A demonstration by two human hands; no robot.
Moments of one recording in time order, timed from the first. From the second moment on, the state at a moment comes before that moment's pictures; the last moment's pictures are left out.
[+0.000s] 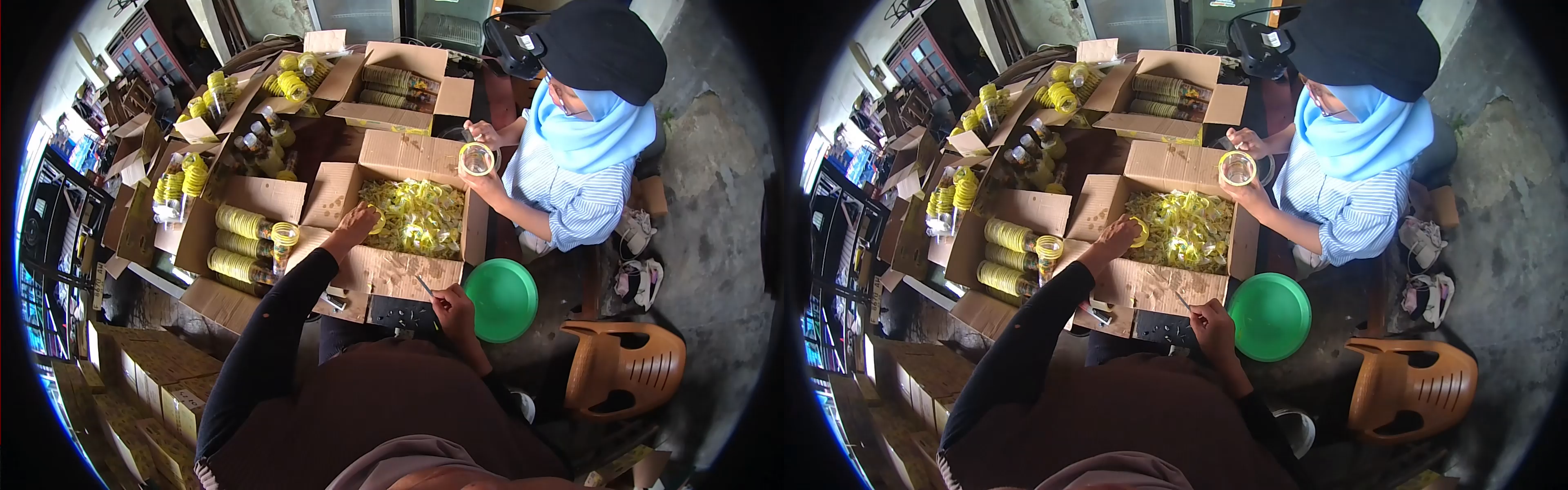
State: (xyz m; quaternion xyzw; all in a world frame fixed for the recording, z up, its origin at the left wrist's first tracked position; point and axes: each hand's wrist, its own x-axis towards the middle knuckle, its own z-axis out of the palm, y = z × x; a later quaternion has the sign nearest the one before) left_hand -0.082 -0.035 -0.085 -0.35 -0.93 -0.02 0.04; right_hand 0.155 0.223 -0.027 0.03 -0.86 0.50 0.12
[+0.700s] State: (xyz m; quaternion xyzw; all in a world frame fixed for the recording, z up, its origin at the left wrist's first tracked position) left_hand -0.070 -0.073 -0.036 -0.14 -0.90 -0.39 0.11; right_hand 0.142 0.225 -0.020 0.07 -0.86 0.50 0.09
